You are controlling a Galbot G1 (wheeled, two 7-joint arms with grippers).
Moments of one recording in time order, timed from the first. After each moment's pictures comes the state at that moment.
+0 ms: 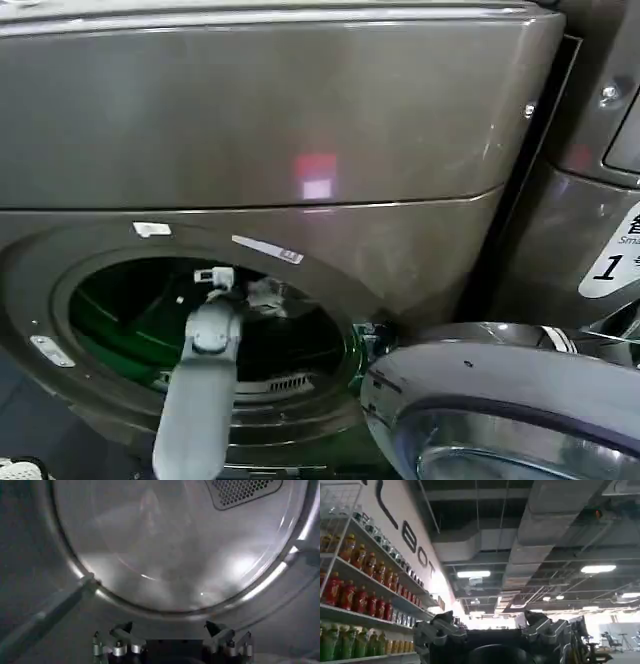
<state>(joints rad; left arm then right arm) 0.46 -1.53 -0.54 -1.07 0.64 0.30 0.30 -1.60 1.11 2.29 1.69 0.53 -0.09 0.09</state>
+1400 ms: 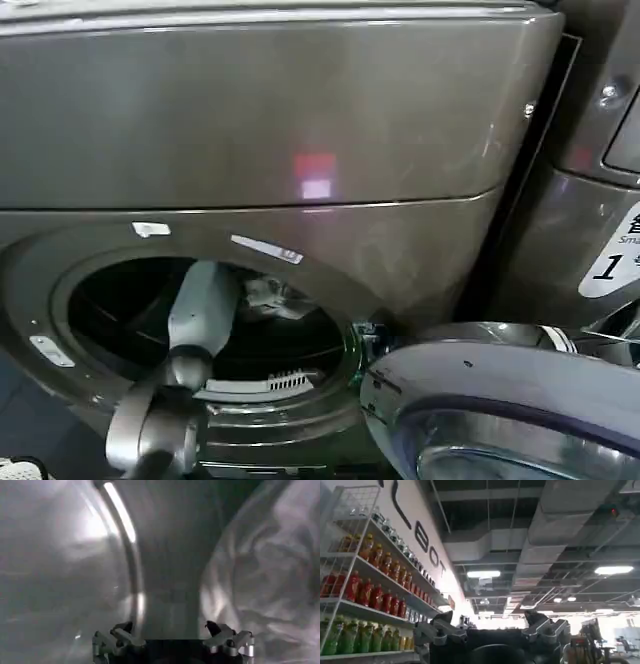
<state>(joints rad) 0.11 -1.48 -0.54 -0.62 1.13 -0.22 1.12 -1.60 1.13 2.26 1.72 0.52 -0.08 0.08</state>
